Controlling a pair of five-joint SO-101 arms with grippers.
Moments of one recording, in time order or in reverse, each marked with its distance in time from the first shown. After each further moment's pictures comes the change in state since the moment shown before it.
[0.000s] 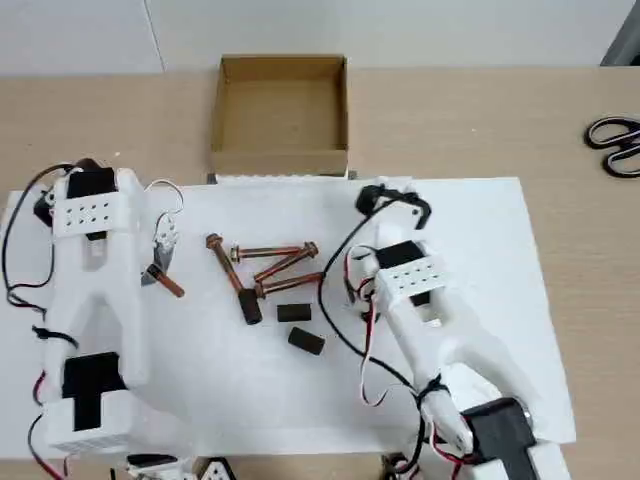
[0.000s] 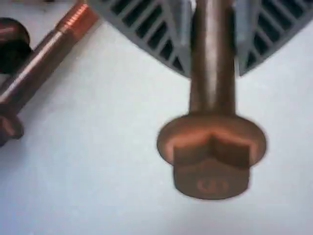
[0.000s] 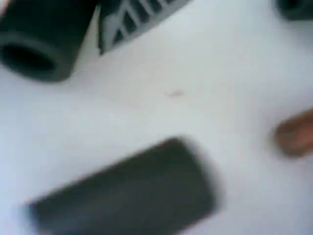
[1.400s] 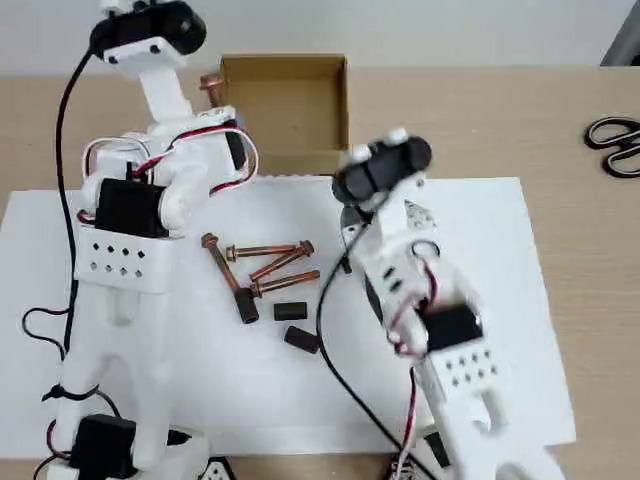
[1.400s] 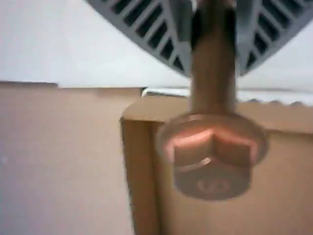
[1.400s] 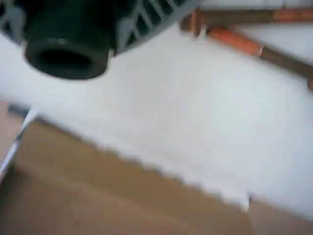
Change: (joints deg) left arm 22.2 -18.7 -14.4 -20.6 -24.4; right arm 1.8 -40.8 18.0 -33.3 35.2
